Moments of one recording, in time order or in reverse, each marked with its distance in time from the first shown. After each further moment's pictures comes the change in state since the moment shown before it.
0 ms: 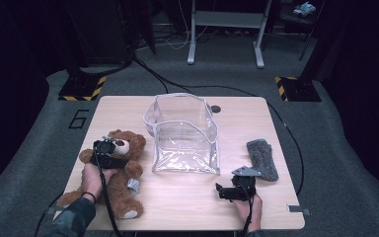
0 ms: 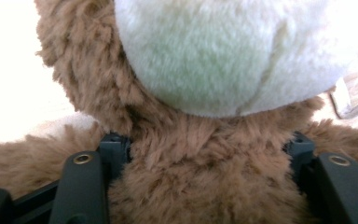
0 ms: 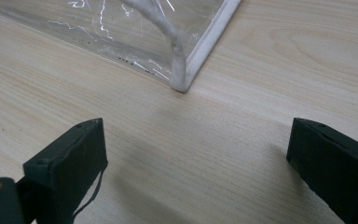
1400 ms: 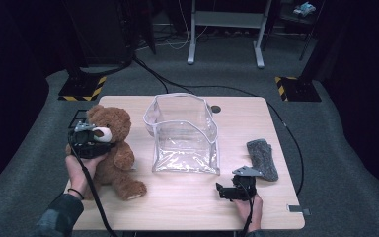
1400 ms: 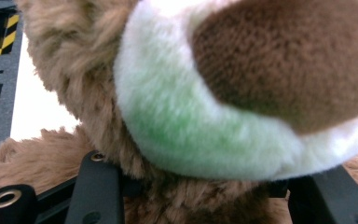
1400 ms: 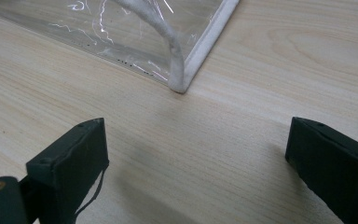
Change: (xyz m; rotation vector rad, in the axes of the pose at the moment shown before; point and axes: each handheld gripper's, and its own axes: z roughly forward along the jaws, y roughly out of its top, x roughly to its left) left arm 0.021 0.014 -0.071 -0.344 -0.055 -0.070; right arm -0.002 0.000 -0.001 0.000 0.003 0.006
